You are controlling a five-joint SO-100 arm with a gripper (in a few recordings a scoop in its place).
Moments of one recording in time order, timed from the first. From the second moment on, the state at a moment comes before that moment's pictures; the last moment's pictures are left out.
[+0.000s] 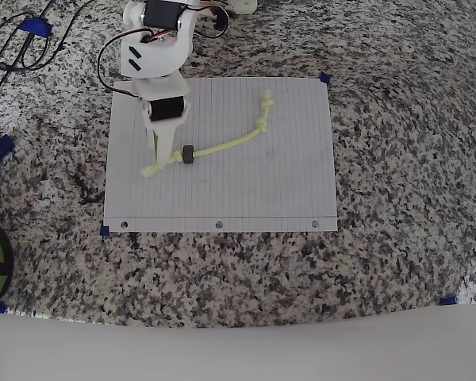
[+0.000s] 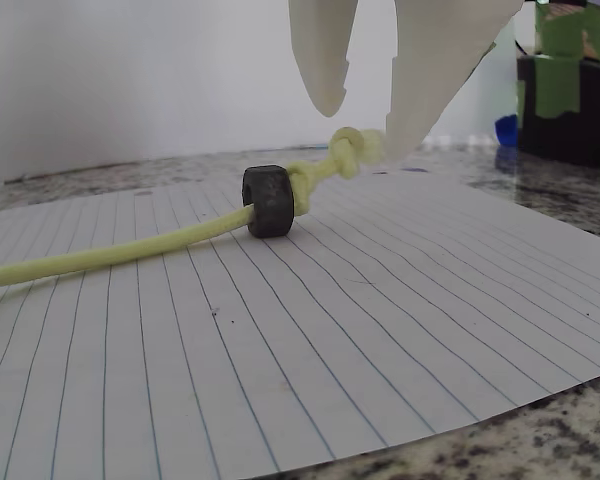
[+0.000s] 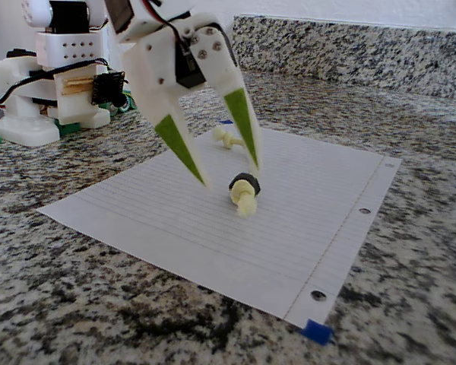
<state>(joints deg) 14.4 102.6 133.6 27.5 -52.4</state>
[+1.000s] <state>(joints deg) 12.0 95.6 130.8 24.0 -52.4</state>
